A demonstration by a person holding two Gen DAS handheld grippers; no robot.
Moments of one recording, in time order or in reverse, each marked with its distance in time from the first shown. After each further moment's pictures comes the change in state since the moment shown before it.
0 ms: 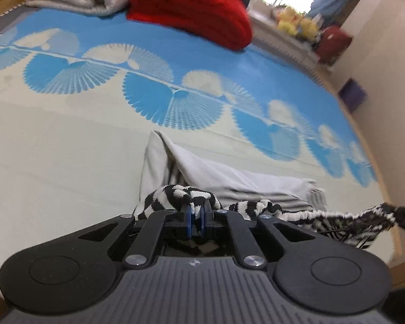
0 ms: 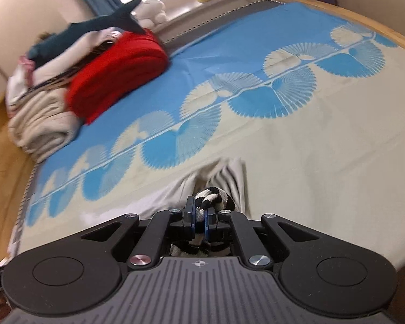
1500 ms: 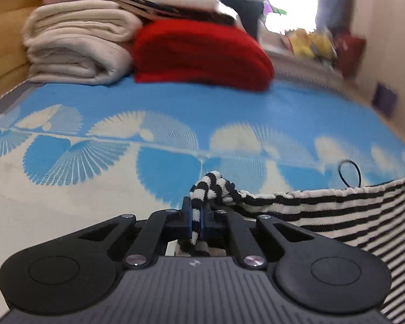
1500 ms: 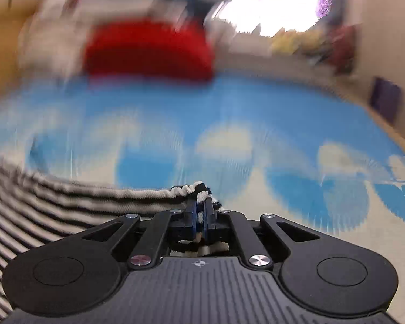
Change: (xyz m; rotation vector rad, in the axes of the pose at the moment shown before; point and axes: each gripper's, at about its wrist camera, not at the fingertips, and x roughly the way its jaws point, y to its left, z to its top) left arm 0.091 -0.011 0.050 0.167 -0.307 0.199; right arm 0.152 0.070 0.011 -0.545 -0.265 -0.073
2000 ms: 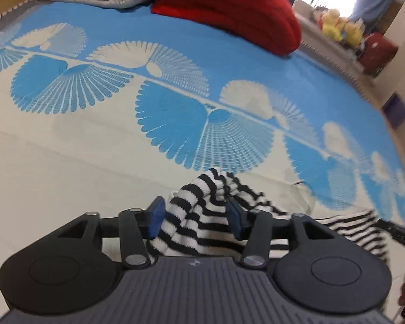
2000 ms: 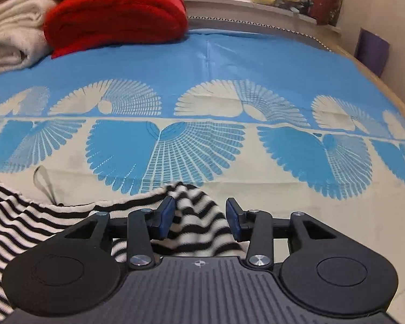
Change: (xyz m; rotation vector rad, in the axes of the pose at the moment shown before) left arm 0.040 0.034 0.007 -0.224 0.305 -0.087; right arm 0.057 0.011 0.003 0.060 0.288 -0.102
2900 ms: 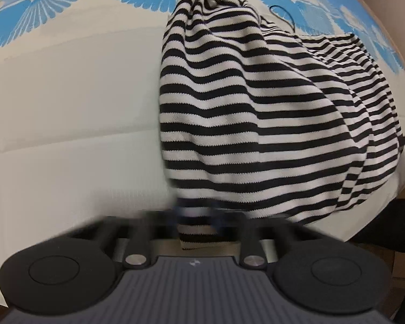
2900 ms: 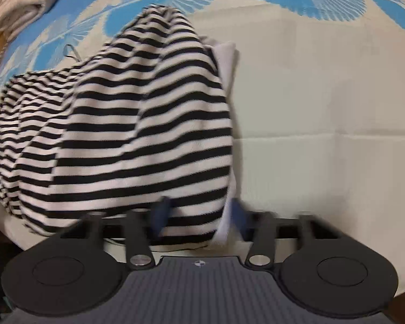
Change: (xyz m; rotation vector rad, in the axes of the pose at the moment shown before) left arm -0.035 0.047 -0.108 0.371 0.421 -0.041; right arm -0.067 -0.082 -0.110 0.130 0.471 0.267
